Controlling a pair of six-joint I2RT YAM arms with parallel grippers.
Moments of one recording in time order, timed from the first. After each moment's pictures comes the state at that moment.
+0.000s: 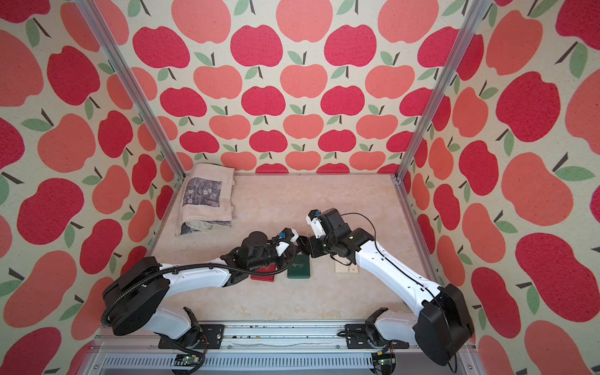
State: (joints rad) left arm -0.88 1.49 0.65 0.47 0.26 0.04; right arm 0.69 1.26 0.95 -0.62 -0.25 0.29
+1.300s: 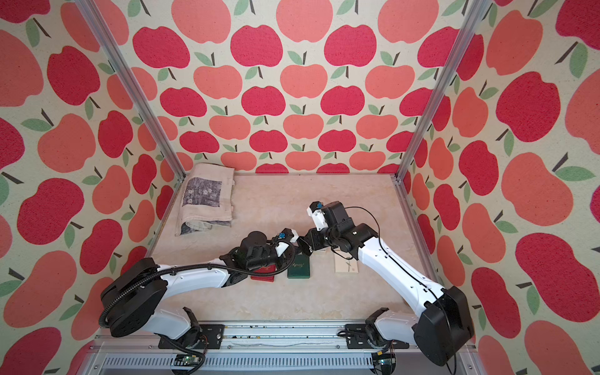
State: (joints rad) left arm -0.88 1.47 0.65 0.47 0.29 0.04; right arm 0.65 1.26 1.01 -0.61 -0.28 0.26
